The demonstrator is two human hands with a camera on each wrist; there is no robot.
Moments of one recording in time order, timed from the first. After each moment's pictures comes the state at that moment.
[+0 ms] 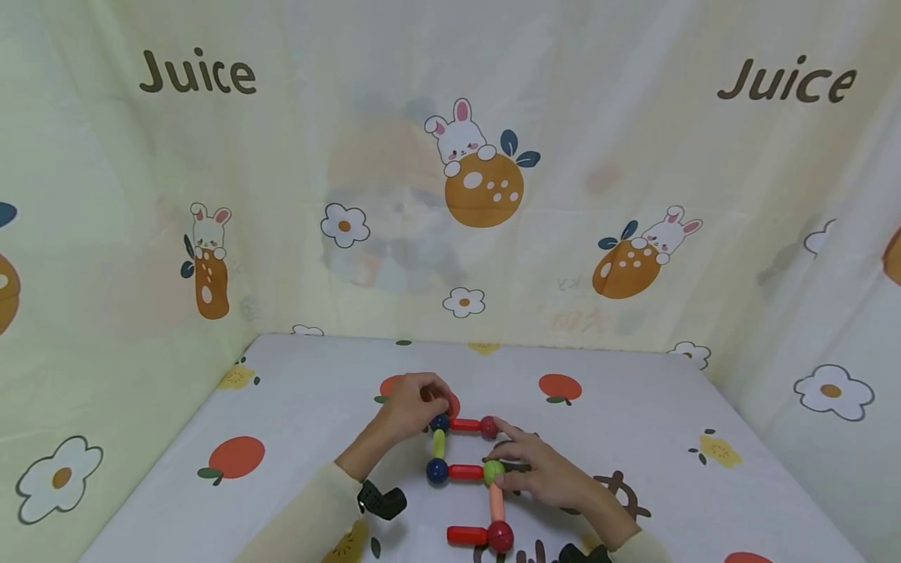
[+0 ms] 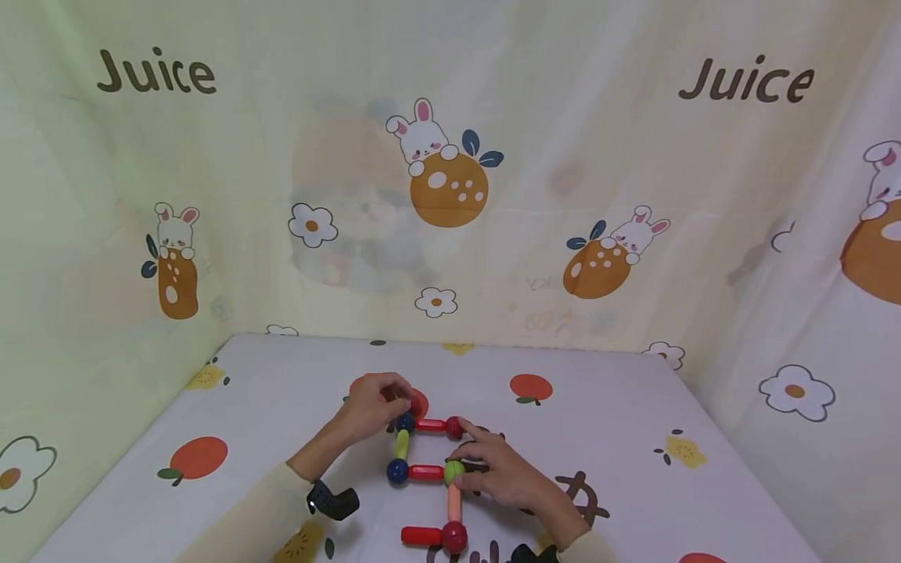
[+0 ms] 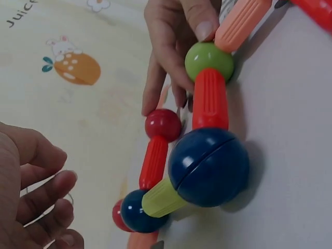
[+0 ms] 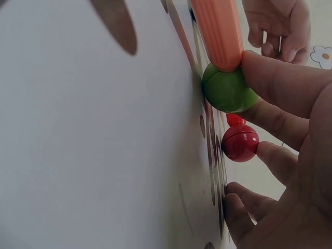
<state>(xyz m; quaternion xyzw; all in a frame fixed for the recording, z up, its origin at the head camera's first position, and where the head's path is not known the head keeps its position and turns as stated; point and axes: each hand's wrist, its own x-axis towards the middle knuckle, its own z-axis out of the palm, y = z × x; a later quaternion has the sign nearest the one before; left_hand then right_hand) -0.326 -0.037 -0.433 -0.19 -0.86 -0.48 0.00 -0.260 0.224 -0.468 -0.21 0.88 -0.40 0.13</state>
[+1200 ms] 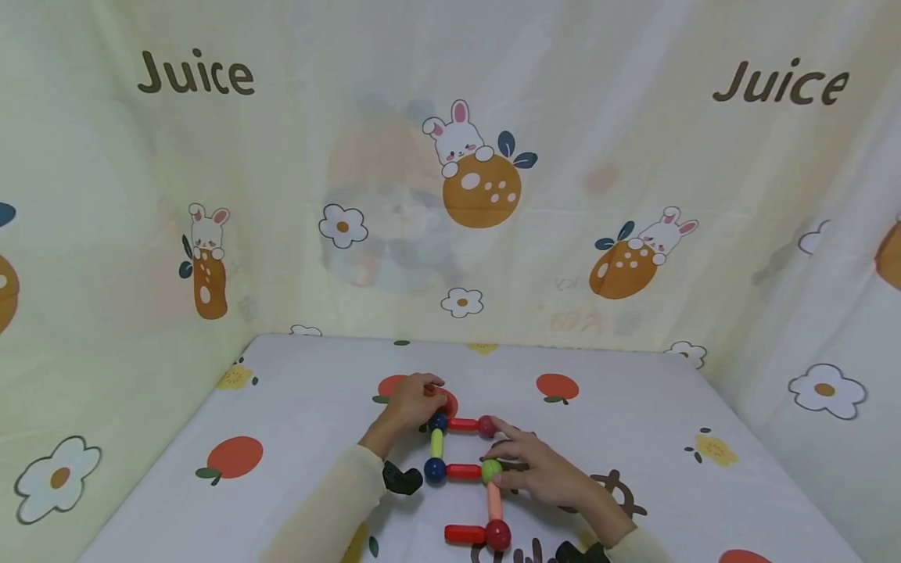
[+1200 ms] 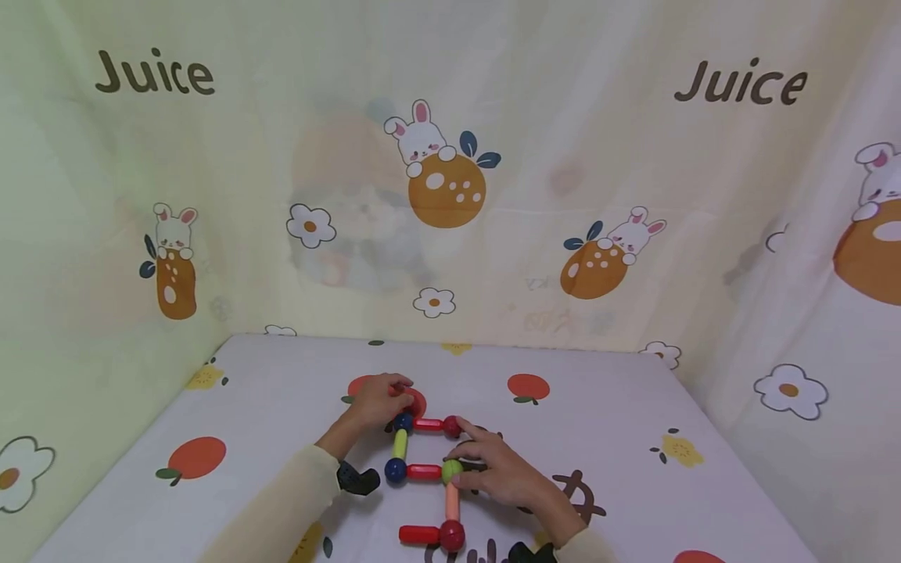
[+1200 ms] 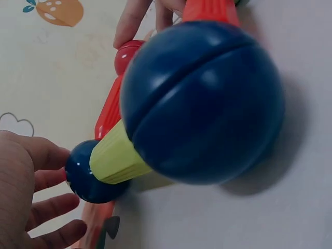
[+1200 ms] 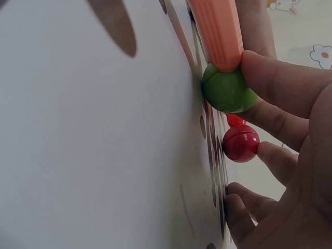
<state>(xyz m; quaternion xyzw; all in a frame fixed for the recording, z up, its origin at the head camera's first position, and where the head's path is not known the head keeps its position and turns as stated) -0.370 -0.021 -0.470 -0.08 -0.90 -0.43 -0.04 -0.261 0.226 -0.471 -0.22 0.88 -0.40 0.13</state>
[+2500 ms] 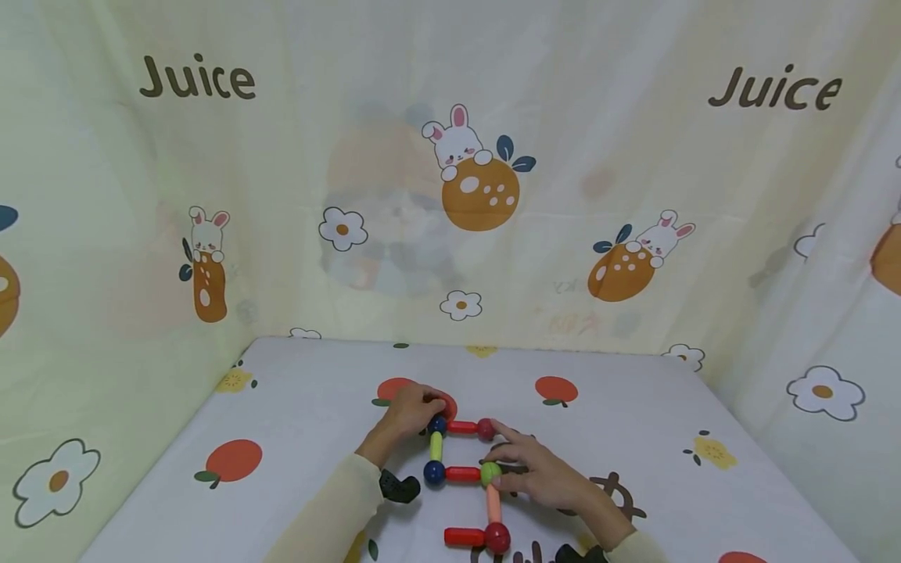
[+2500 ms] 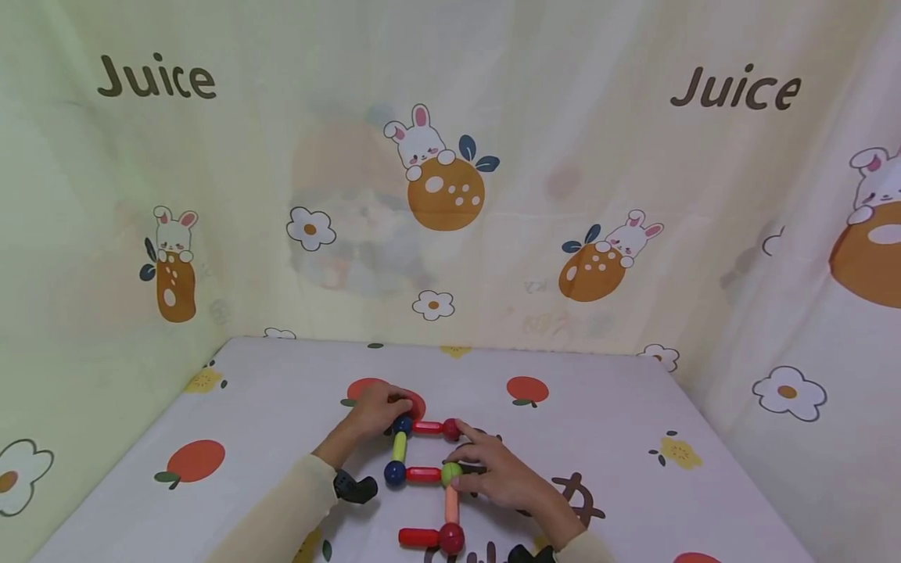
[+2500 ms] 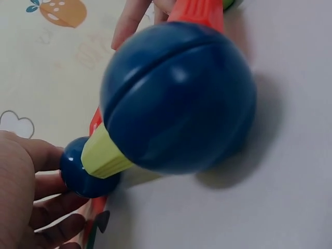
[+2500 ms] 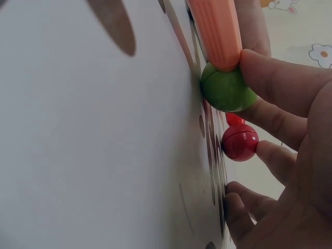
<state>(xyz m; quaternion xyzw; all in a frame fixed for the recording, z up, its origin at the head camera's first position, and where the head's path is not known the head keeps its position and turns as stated) -0.368 -0.028 -0.480 -0.12 -0.89 -0.44 -0.05 -0.259 0.224 -0.468 -0.21 0.88 -0.41 0.13</state>
